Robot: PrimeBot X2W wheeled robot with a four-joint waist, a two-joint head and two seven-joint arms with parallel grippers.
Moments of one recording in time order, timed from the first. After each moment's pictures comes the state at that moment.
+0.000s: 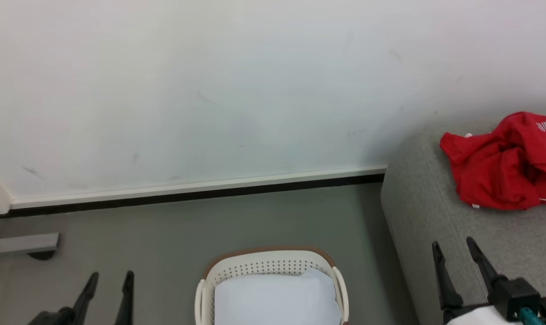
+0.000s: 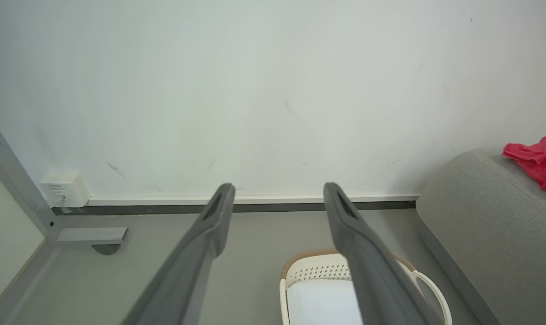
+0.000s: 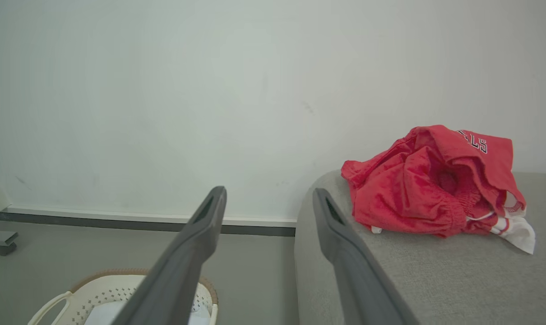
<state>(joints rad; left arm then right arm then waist) 0.04 0.30 -0.10 0.19 -0.38 0.00 -0.26 -0.14 -0.05 0.03 0.37 0.11 0.13 -0.26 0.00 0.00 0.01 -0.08</state>
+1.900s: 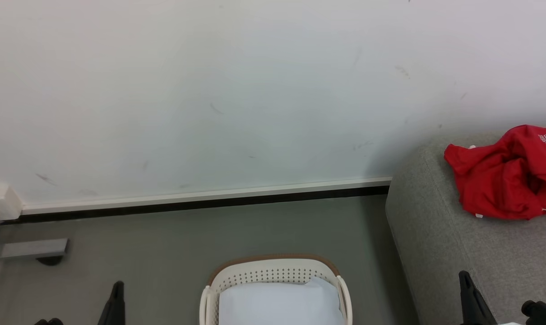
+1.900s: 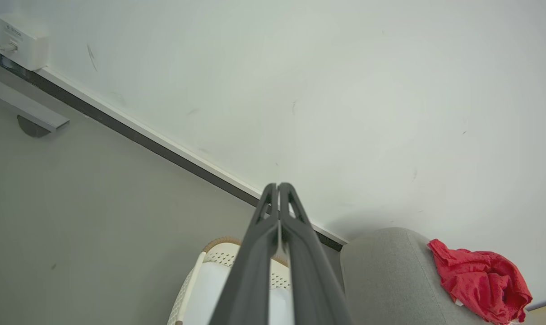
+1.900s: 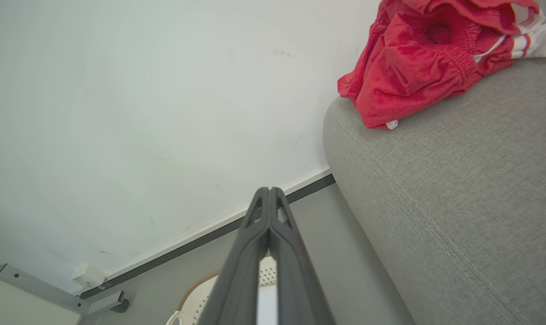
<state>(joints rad) 0.03 0.10 0.06 0.26 -0.72 -0.11 -0.13 -0.04 -0.05 0.04 0.35 0.66 0.13 -0.13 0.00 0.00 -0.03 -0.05</state>
